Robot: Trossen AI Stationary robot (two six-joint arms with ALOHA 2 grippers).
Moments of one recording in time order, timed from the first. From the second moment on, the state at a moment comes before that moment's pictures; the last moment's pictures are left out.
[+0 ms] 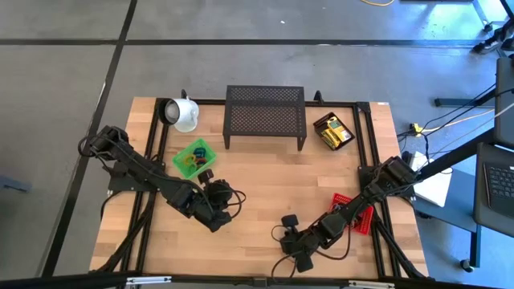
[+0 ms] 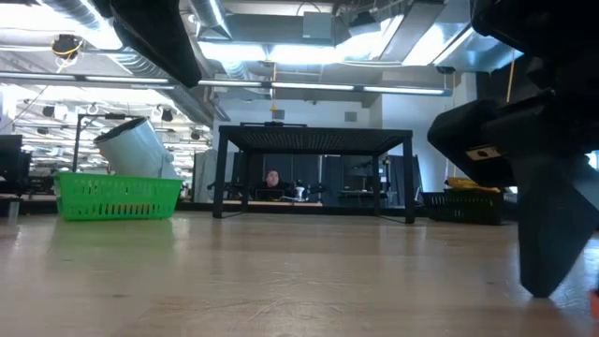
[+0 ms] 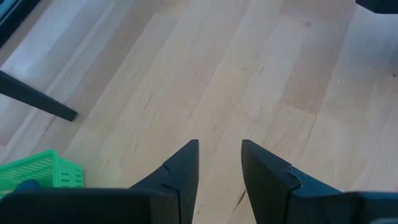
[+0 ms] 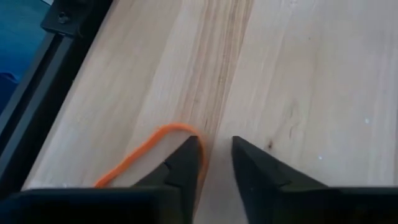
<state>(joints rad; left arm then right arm) -0.54 1.57 1.19 -0.86 -0.63 -0.87 0.71 1.97 1.06 -0.07 0.18 0.36</state>
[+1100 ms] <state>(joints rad) -0.54 1.57 1.19 -0.86 -0.71 -0.85 0.65 1.71 1.05 0.06 0.66 0.19</state>
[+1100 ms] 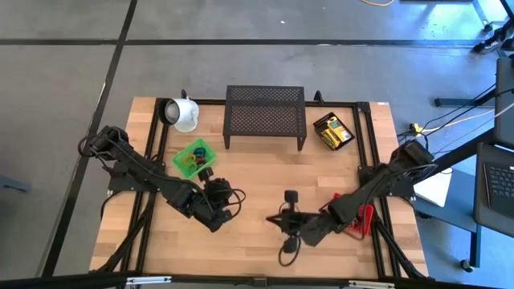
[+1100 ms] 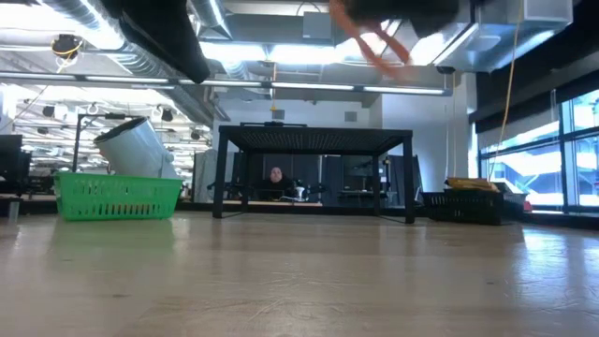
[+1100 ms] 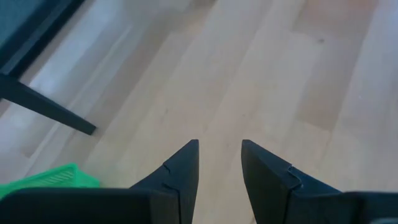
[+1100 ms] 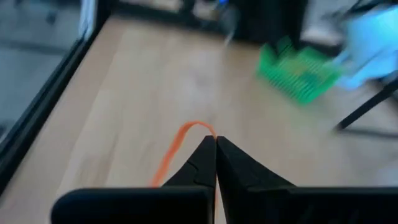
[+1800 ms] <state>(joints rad) -0.52 1.57 1.19 -0.82 -0.95 -0.86 0.57 1.53 1.05 0.43 0.80 -0.17</state>
